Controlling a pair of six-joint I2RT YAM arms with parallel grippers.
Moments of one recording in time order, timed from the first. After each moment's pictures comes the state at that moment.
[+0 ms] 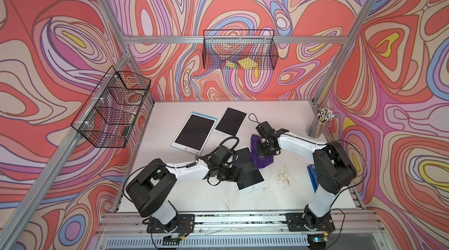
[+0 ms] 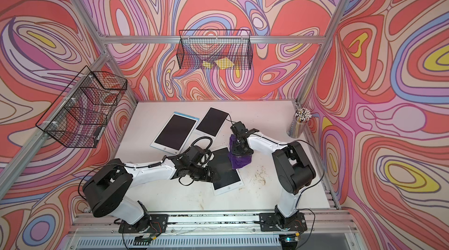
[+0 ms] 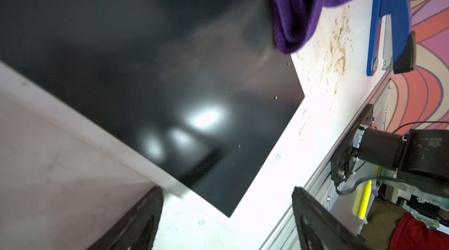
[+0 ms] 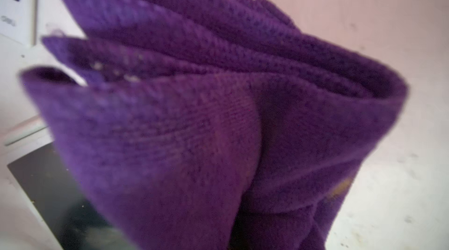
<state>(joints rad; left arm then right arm) -0.82 1.55 0.72 -0.19 0.44 -0.68 0.49 1.79 1.16 -0.63 -0.04 0.52</state>
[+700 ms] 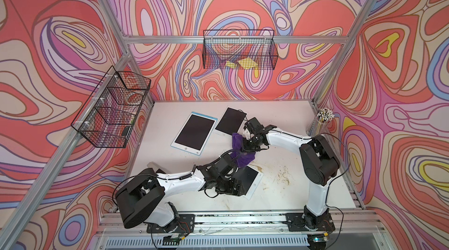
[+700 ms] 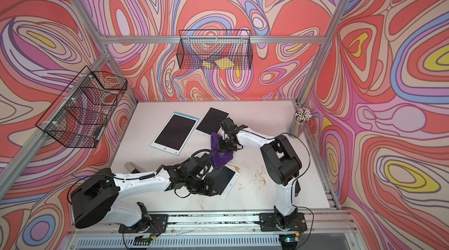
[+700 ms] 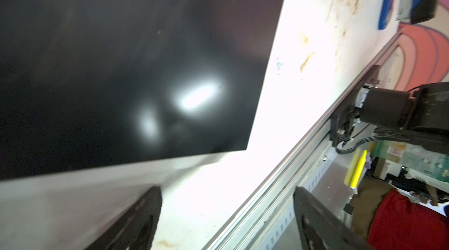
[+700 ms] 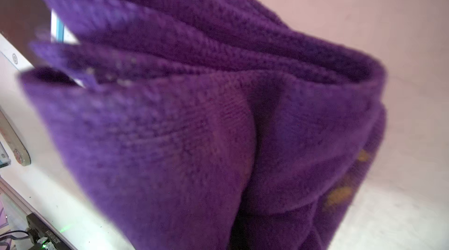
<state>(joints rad) -0.93 1.42 0.63 -0.27 0.43 -0.78 0.53 1.91 1.31 -0.58 -0.28 0.47</state>
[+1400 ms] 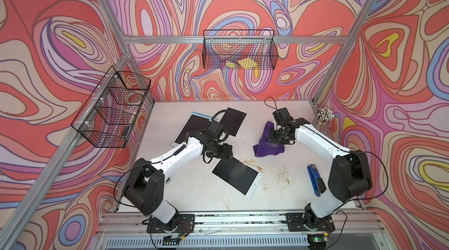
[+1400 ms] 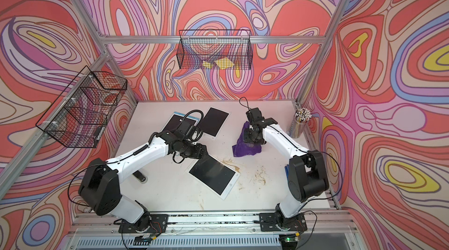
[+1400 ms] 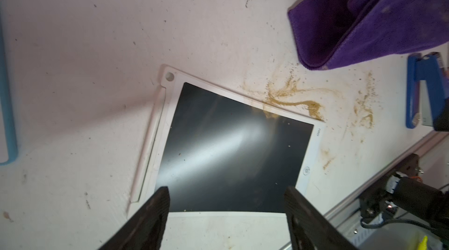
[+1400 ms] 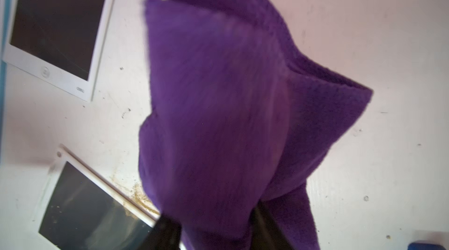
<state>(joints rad) -0.59 1.60 1.16 -0.72 0.21 -0.40 0.31 1.66 1.25 -0.80 -0.03 0.37</state>
